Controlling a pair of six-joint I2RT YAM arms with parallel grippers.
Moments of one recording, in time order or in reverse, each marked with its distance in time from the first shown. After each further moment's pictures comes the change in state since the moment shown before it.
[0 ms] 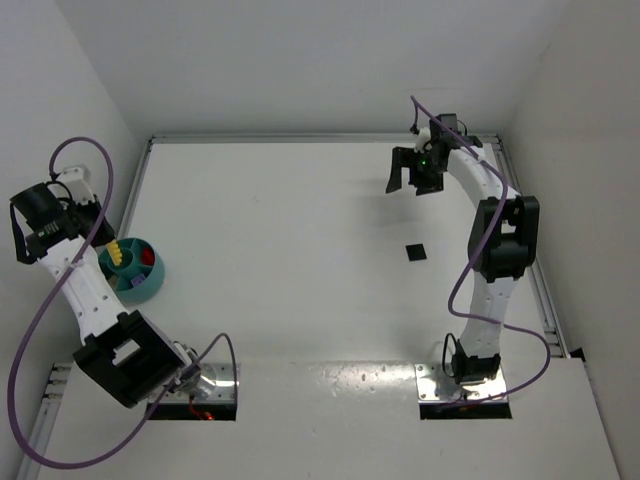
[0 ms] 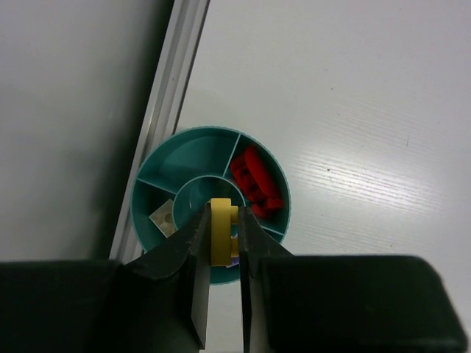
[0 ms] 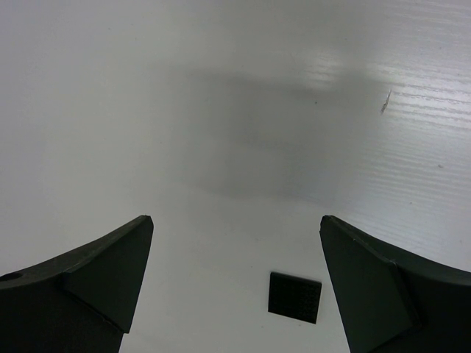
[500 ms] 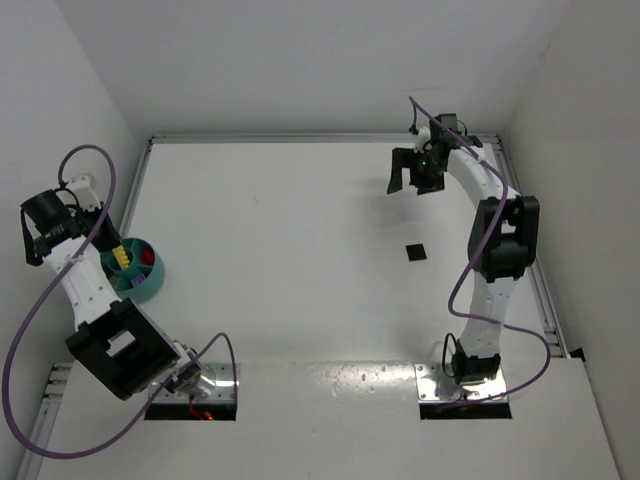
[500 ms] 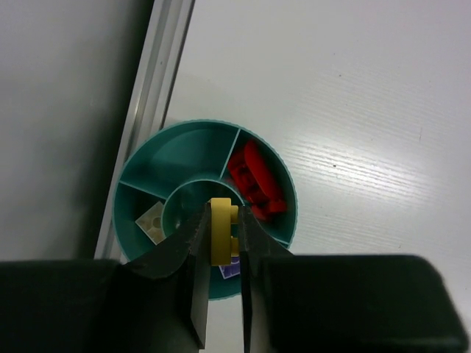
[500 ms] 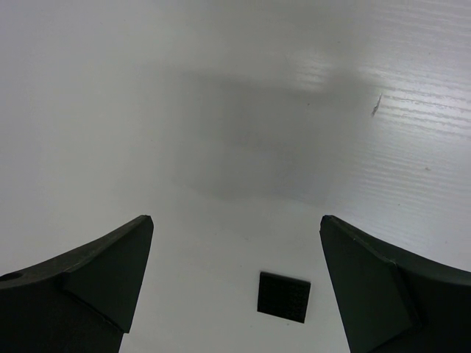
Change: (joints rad) left arm 0.000 0.051 -0.077 0.071 0.004 -0.003; right arm 0.000 0.000 0.000 -0.001 0.007 -0.027
